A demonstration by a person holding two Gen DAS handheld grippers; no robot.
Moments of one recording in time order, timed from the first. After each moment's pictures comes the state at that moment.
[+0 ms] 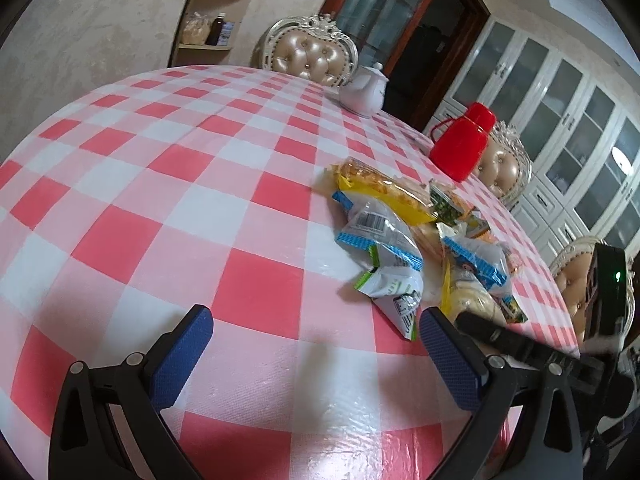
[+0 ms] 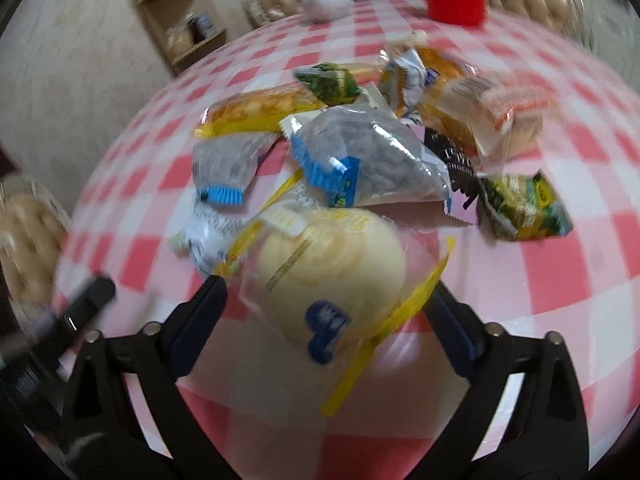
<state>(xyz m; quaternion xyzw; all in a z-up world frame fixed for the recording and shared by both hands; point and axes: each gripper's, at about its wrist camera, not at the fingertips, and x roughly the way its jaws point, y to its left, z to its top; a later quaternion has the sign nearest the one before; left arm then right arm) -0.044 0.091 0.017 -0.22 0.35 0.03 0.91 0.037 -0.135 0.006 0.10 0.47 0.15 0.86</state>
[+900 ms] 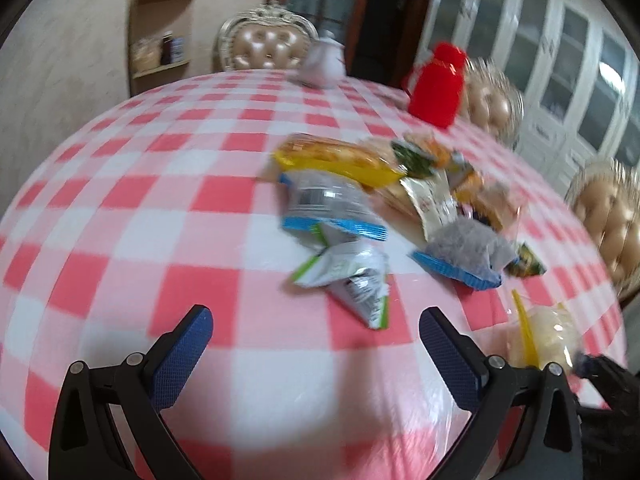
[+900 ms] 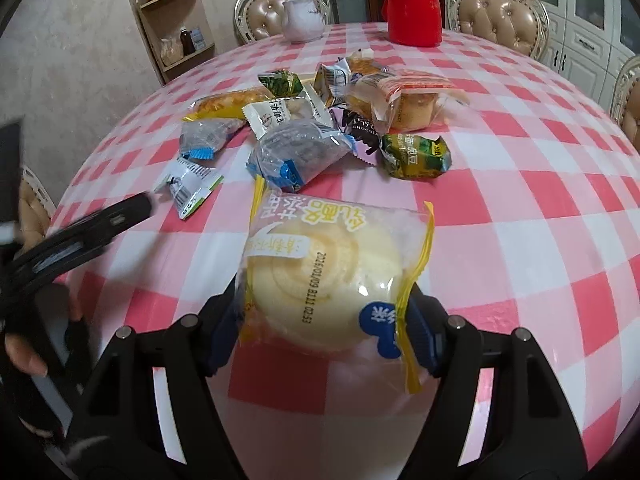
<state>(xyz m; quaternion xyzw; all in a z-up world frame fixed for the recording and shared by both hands) -0.007 0.018 0.019 -0.07 0.40 0.01 0.92 -0.042 -0.180 0.009 0.04 0.43 0.12 0.90</state>
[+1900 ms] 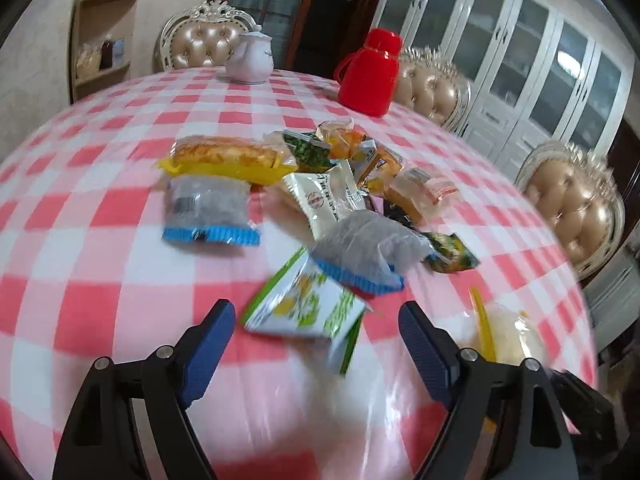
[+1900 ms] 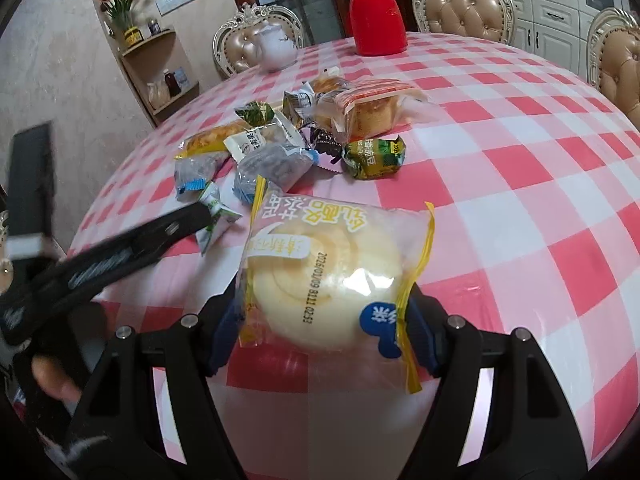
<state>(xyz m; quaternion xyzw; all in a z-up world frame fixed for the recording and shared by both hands) 0.000 -0.038 0.027 -0.07 0.40 -0.08 0.91 -0.065 -0.211 0.014 0.12 0.40 0.09 0.91</state>
